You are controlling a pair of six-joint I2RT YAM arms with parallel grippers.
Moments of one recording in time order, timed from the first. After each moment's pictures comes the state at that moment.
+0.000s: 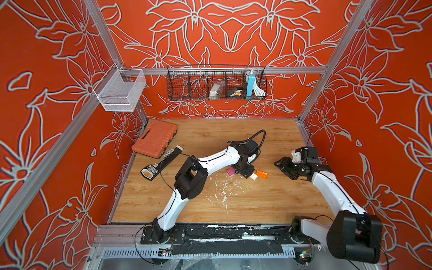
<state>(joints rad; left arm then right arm) -0.84 2.24 1.92 -0.98 0.09 -0.09 -0.10 1.16 0.74 -0.58 -0.44 0.55</state>
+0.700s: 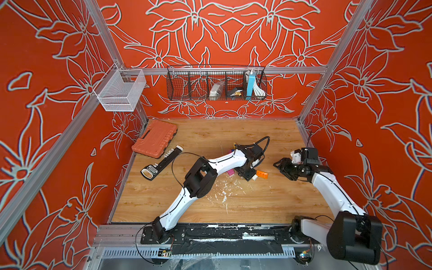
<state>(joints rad) -0.87 2.39 2.05 -1.02 0.03 -0.08 -0.11 1.16 0.73 -0.58 -0.49 0.55</state>
